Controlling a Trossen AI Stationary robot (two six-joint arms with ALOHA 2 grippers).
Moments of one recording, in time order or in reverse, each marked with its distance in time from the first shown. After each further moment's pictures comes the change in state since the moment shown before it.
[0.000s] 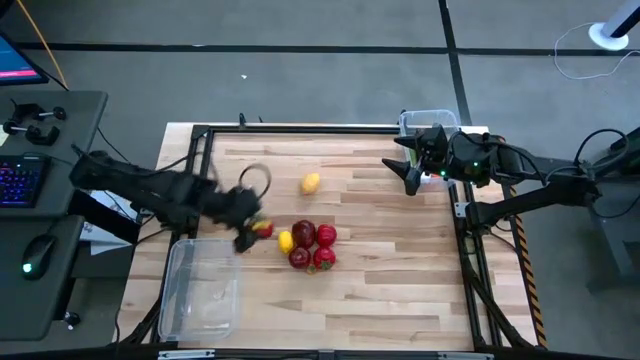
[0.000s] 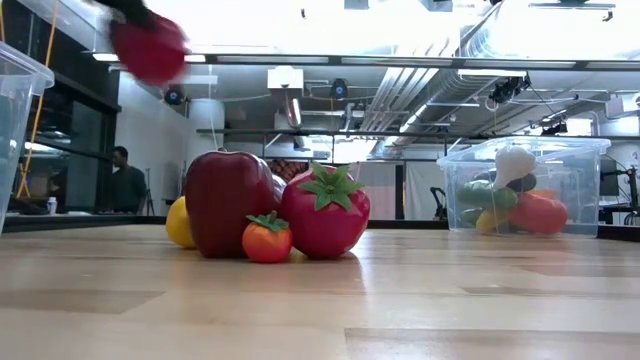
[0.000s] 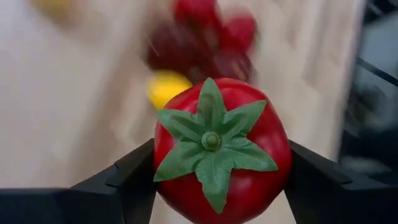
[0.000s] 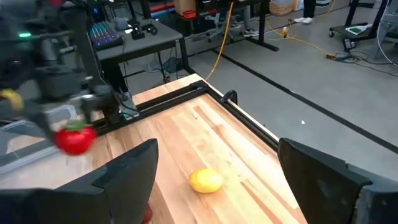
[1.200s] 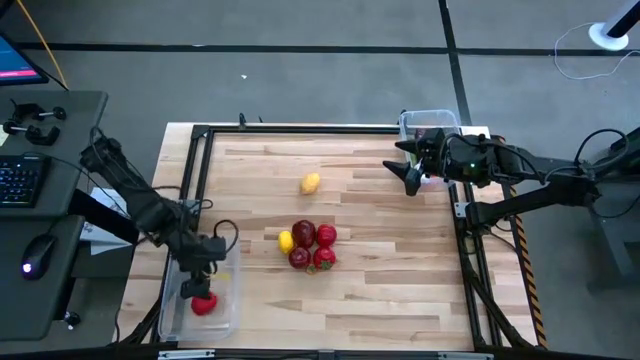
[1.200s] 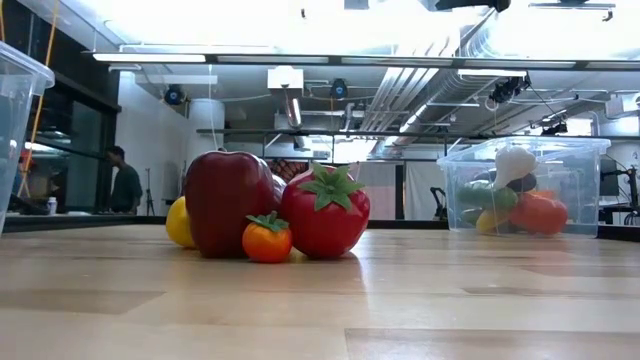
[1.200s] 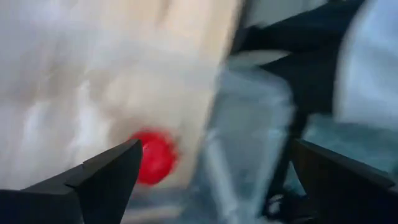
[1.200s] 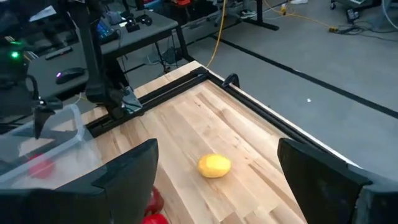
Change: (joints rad) left arm -0.399 -0.069 -0.055 0.020 0.316 -0.413; right arm 0.000 0.000 0.000 -0.060 -0.015 0.124
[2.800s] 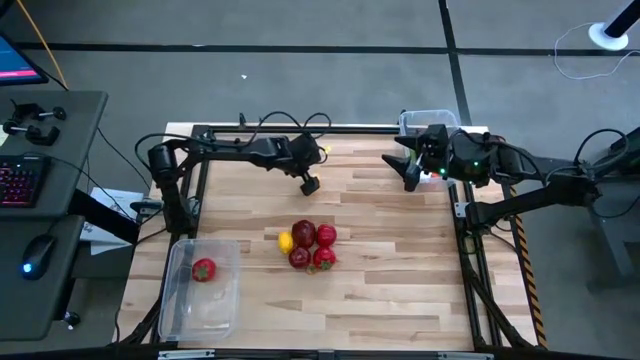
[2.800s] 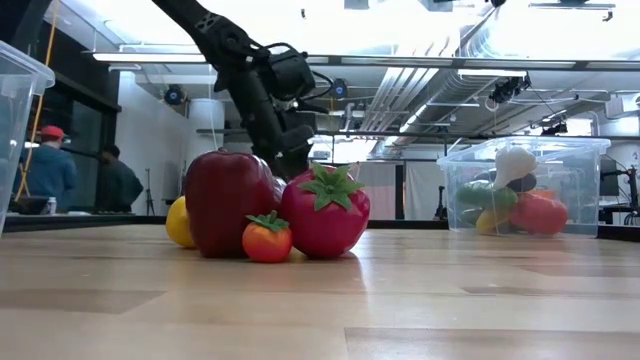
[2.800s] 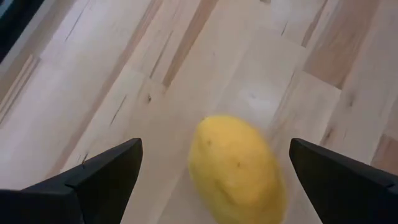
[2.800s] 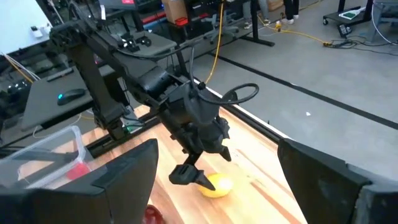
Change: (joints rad) left arm 1.077 0.812 0.238 0.487 -0.285 1.030; right arm -0.001 0.002 0.000 0.074 0.040 -0.009
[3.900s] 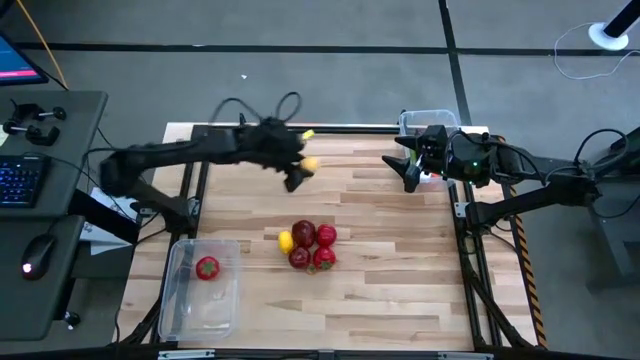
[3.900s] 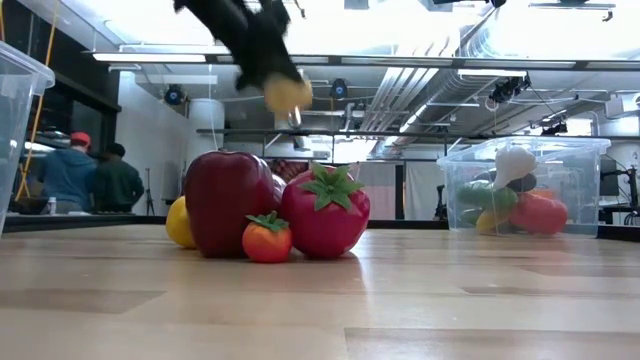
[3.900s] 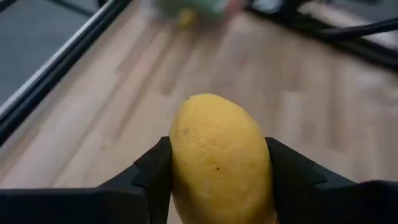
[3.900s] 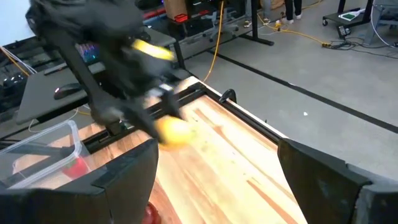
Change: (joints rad) left arm -0.095 -0.448 0.000 -0.105 0.134 -0.081; right arm 0.000 0.000 0.000 -0.011 -0.001 -0.020
